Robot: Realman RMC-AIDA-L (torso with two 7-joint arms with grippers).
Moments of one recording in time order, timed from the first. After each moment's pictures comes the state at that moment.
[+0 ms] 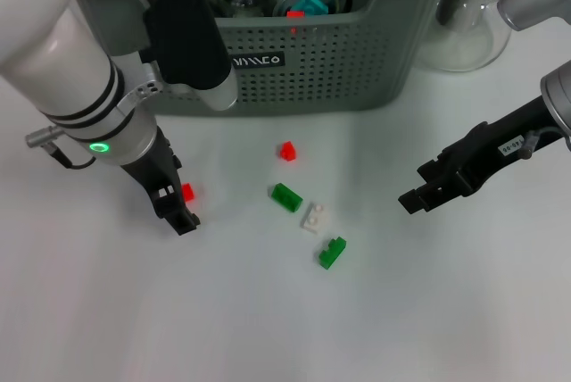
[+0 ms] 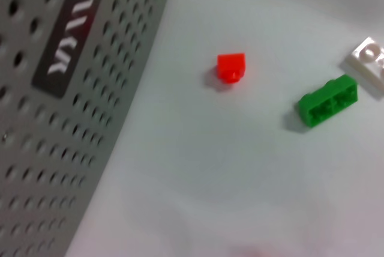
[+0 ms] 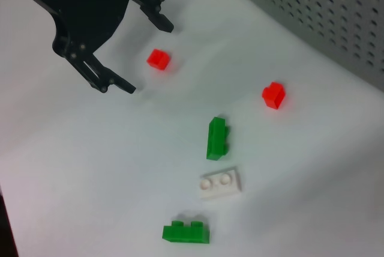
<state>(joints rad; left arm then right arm) -0.58 -2.17 1.51 1.28 2.82 1.50 -2.24 0.73 2.08 -1.08 -0.96 -2.45 -1.64 2.18</state>
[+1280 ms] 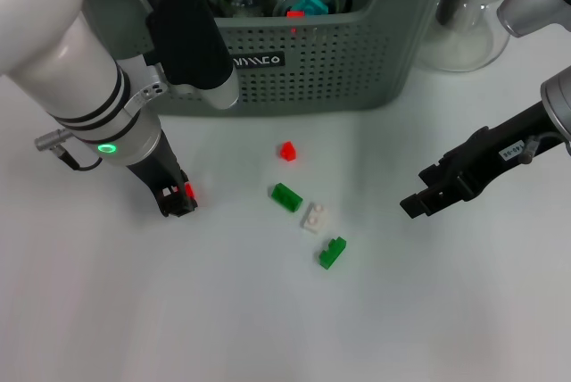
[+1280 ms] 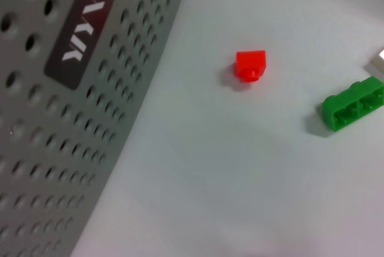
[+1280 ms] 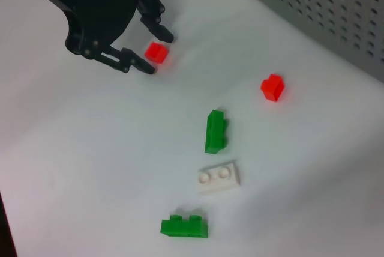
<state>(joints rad) -0.60 -2.17 1.51 1.19 2.82 1.43 -2.26 0.72 2.08 -1.08 -0.95 -2.46 -1.63 2.18</state>
